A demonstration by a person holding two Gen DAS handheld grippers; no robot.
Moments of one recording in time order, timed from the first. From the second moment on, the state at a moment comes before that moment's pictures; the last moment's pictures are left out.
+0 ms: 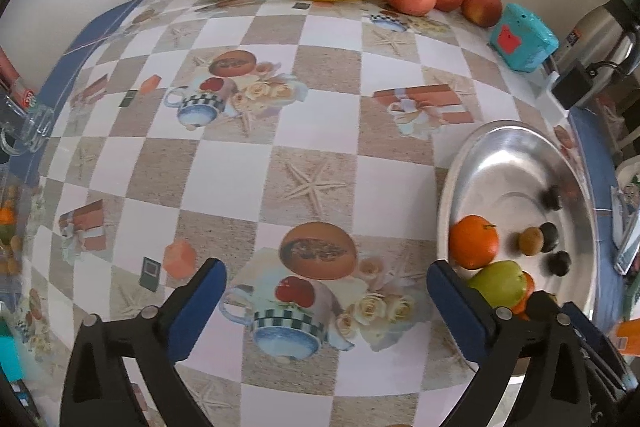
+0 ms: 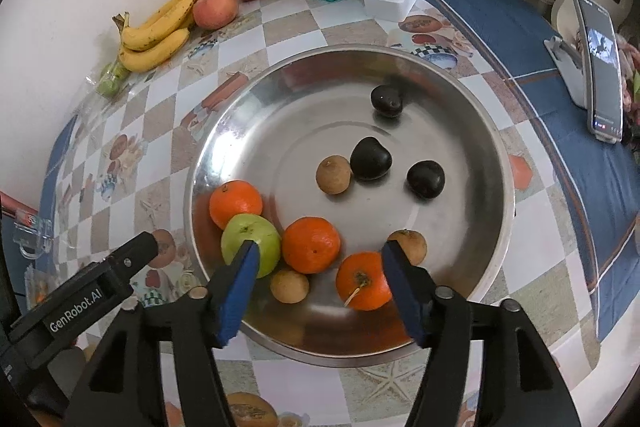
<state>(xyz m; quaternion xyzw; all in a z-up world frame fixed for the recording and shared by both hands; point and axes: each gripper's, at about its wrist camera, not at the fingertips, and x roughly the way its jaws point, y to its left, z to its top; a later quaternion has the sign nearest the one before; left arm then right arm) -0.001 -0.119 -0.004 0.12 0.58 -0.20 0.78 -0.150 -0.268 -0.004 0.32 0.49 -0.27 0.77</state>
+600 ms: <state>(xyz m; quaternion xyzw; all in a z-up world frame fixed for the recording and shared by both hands) 0.011 -0.113 0.000 0.17 0.54 -0.15 0.81 -0.145 -0.263 0.000 0.28 0.48 -0.27 0.79</state>
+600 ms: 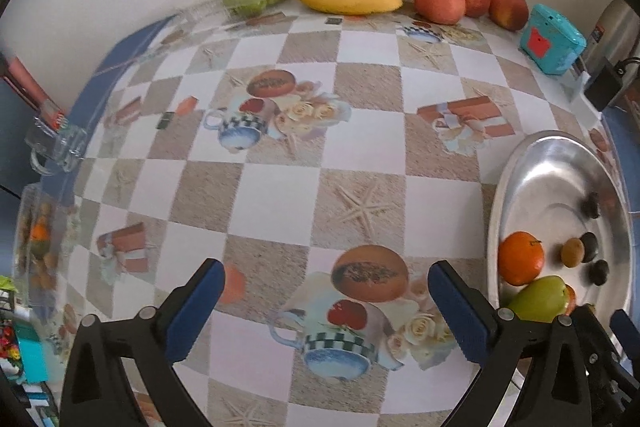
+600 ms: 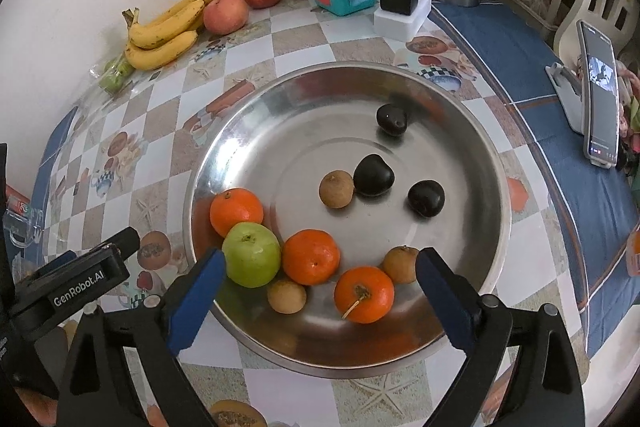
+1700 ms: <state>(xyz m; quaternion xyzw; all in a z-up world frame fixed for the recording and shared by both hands) -0.036 -0.073 0.015 0.24 0.50 -0.13 0.82 -0.163 -0.239 0.003 0.27 0.47 -0.25 0.80</state>
